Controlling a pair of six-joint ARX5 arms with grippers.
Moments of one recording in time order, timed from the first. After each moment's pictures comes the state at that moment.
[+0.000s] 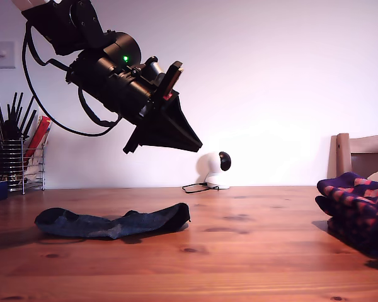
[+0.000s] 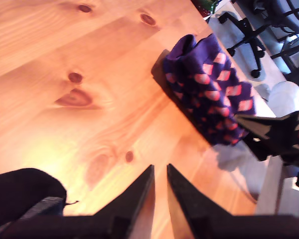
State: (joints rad) left arm -0.46 1.95 1.46 -0.42 0.76 -0.11; right arm 0.26 1.28 0.08 0.70 0.06 1.18
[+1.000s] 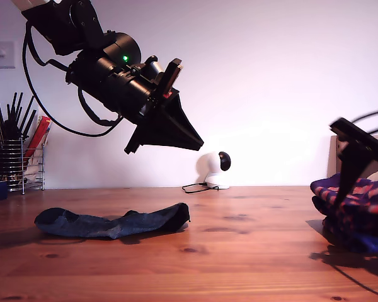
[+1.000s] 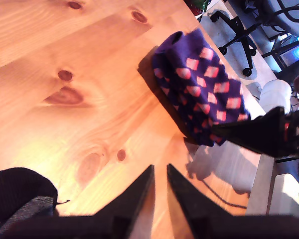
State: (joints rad) left arm -0.46 1.95 1.46 -0.43 0.78 -0.11; right arm 0.26 1.28 0.44 0.04 -0.10 0.91
